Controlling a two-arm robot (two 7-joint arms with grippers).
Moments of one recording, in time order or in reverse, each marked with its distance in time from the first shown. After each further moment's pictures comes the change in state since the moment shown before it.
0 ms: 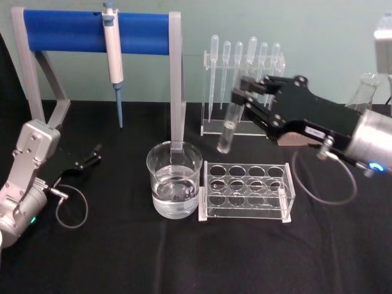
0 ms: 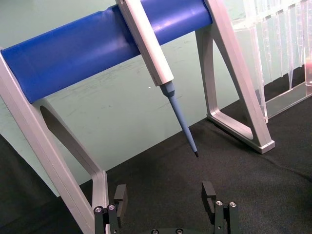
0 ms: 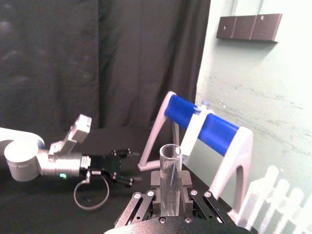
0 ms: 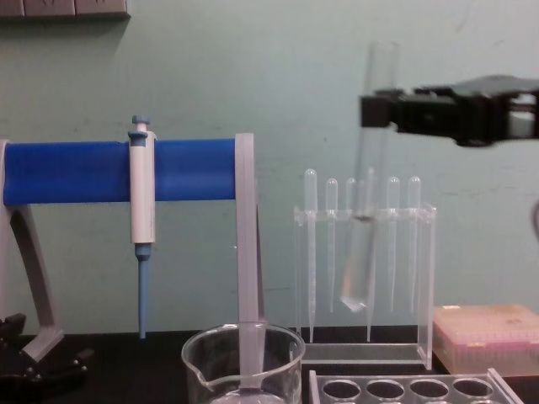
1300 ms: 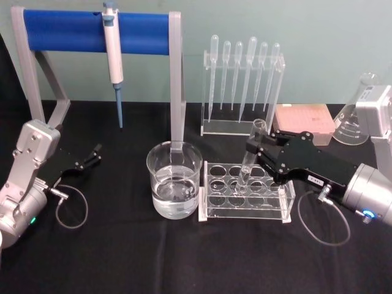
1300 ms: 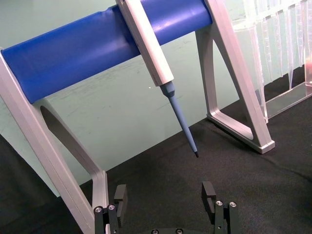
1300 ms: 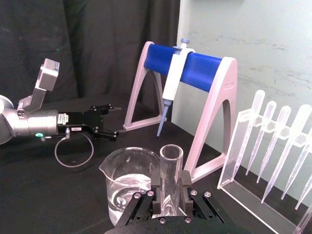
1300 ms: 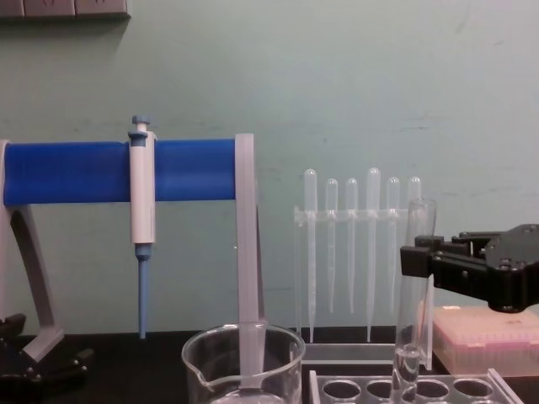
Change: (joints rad) left arm 0.000 0.000 0.000 0.000 0.000 0.000 0.000; right arm -0.145 -0.026 0.013 0.109 -0.079 -0.071 -0.043
